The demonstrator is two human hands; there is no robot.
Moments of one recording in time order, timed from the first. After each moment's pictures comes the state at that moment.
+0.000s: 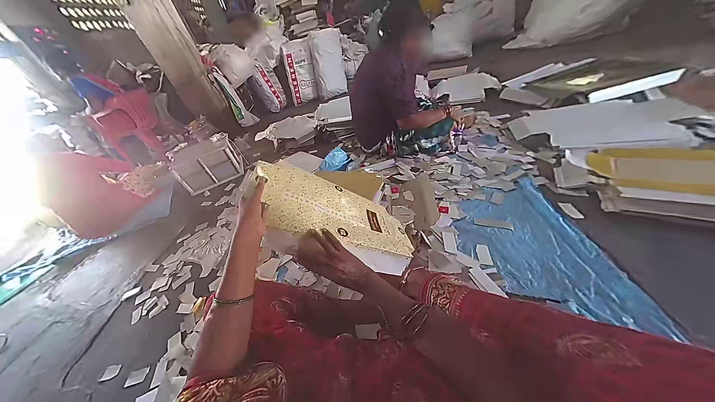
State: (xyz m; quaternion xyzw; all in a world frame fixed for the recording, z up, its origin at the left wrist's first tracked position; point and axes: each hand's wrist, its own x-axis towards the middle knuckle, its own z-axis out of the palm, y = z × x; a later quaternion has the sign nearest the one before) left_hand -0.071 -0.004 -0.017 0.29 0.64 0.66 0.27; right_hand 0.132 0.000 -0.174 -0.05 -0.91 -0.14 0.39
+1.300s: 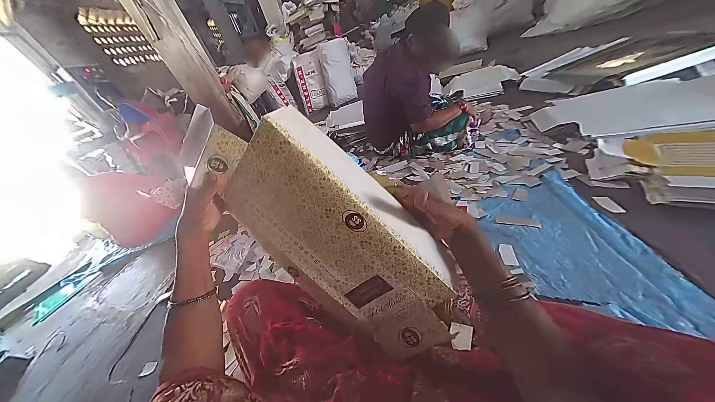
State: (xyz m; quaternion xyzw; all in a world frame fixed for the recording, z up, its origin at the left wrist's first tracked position) left_hand -0.135 -0.076 0.074 0.61 0.43 0.64 0.19; right_hand 0.287 0.033 -0.058 -0.05 -0.66 0.65 0.37
